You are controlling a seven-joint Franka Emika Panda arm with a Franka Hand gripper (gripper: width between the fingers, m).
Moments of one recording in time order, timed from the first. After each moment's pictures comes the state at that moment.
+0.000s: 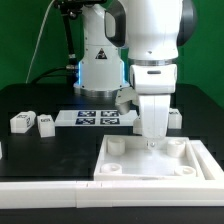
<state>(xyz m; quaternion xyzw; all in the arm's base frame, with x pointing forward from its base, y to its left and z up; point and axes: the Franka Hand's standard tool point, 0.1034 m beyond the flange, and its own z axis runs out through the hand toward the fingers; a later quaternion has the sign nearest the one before) 0.498 0.083 0.014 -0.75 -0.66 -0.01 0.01</state>
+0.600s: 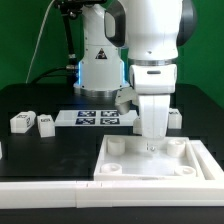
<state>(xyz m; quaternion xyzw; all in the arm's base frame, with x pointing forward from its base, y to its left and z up) 0.498 0.082 0.014 -0.75 -0.66 -0.01 0.01</state>
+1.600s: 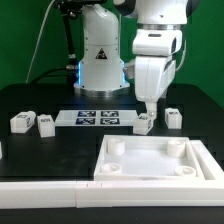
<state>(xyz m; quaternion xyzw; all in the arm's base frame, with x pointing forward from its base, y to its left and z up) 0.467 0.096 0.068 -0.86 -0.52 0.00 0.00</state>
